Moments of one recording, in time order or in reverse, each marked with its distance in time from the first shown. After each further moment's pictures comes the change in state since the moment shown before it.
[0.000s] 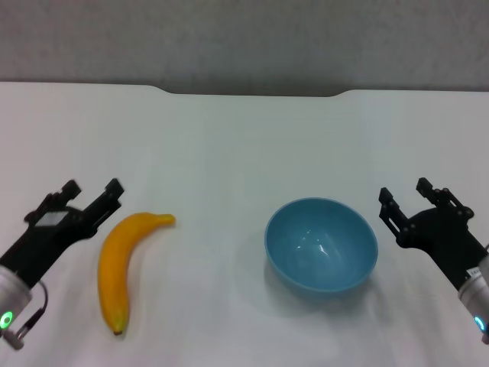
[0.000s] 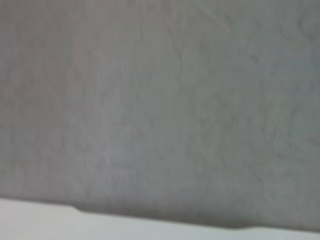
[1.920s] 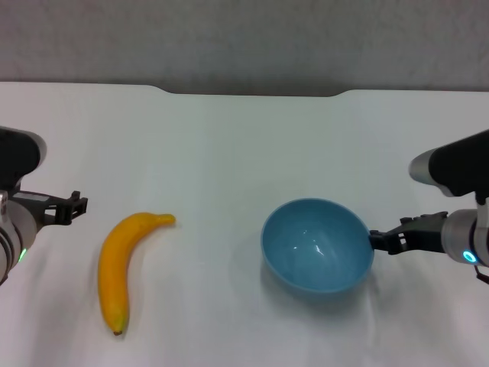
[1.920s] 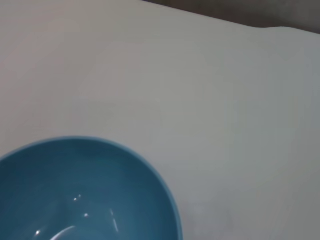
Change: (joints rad) left arm -0.015 -0.021 0.099 -0.866 0.242 1.647 0.239; right arm 0.130 0.045 0.649 0.482 -0.390 1.535 -0.040
